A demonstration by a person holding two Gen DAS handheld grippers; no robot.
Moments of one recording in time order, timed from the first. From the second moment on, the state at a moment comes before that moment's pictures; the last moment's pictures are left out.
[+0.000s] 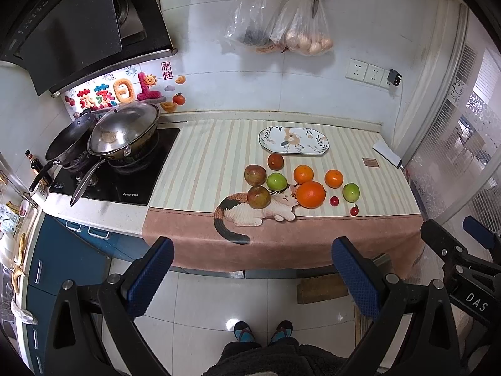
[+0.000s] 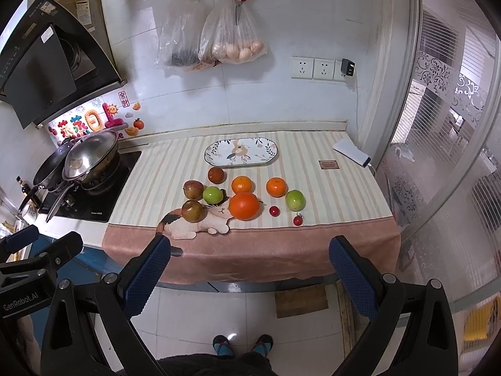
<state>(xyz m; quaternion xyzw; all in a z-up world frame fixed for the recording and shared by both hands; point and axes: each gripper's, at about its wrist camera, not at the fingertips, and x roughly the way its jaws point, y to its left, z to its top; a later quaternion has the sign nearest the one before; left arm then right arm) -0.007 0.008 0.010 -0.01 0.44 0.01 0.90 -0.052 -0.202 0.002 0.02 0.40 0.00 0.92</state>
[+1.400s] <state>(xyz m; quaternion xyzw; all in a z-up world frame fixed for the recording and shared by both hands) 0.001 0.004 0.018 -0.01 0.44 0.00 0.90 -0.045 -0.205 0.009 0.03 0.39 0.00 0.92</state>
